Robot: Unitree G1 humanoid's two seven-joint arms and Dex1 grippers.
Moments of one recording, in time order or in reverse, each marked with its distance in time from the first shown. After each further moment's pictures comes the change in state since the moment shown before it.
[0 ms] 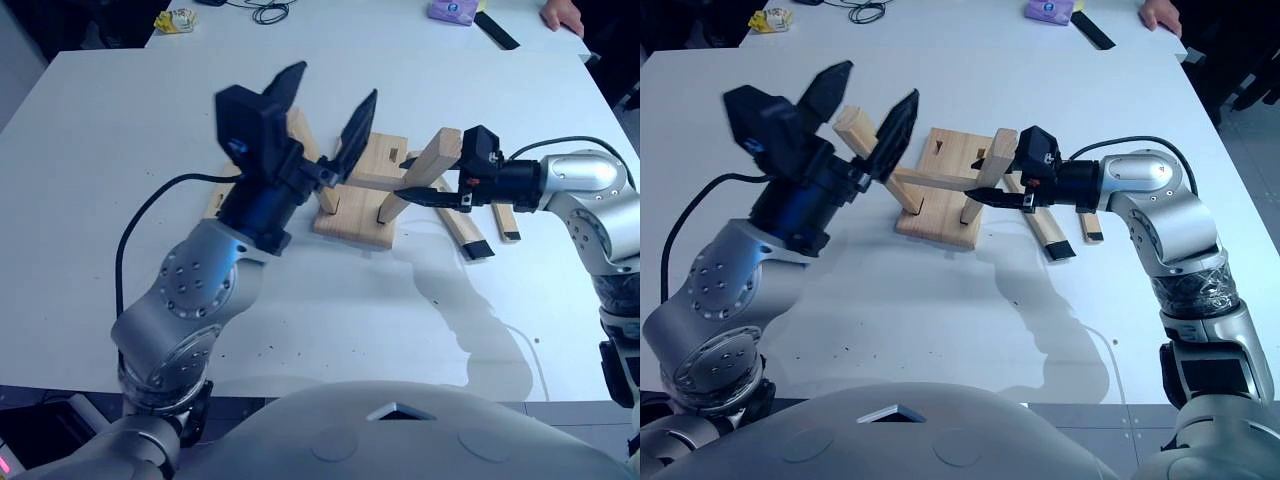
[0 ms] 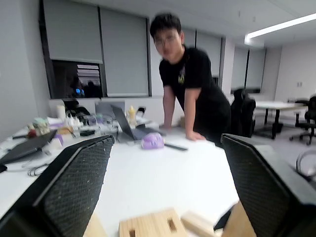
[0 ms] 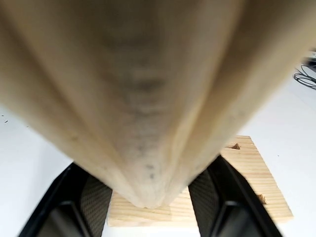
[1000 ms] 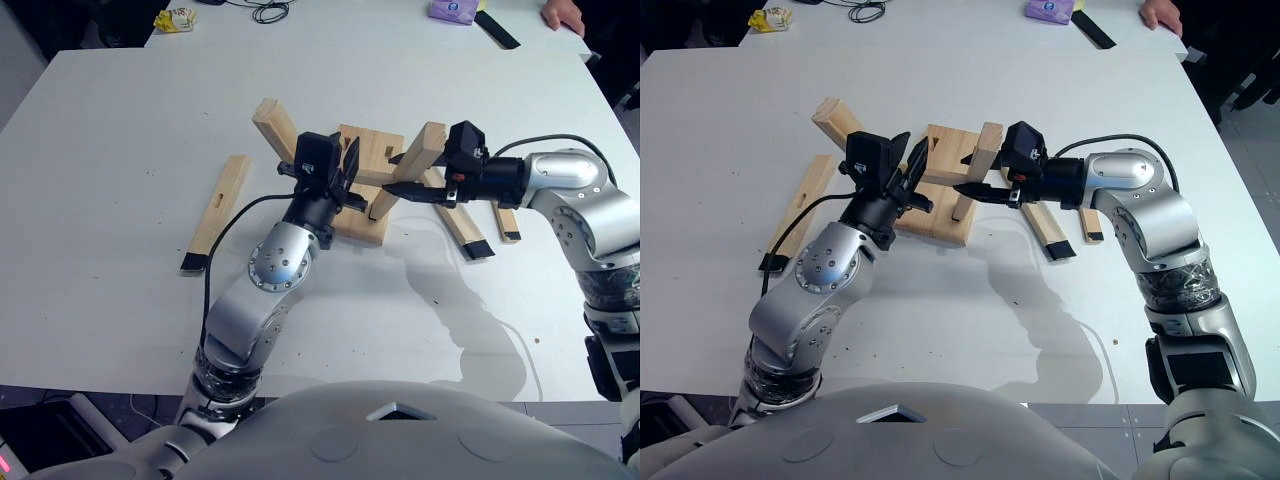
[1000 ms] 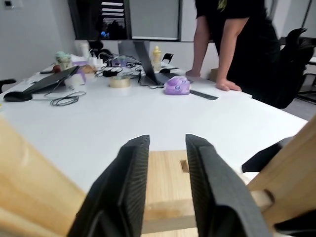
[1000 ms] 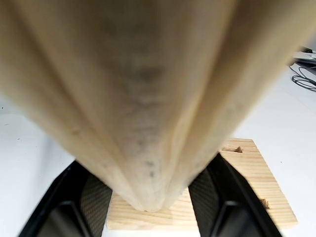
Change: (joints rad) left arm 0.097 -0.248 -0.183 0.289 0.404 -0.037 0.015; right arm -0.034 0.048 0.025 0.021 -0.011 0.020 -0.033
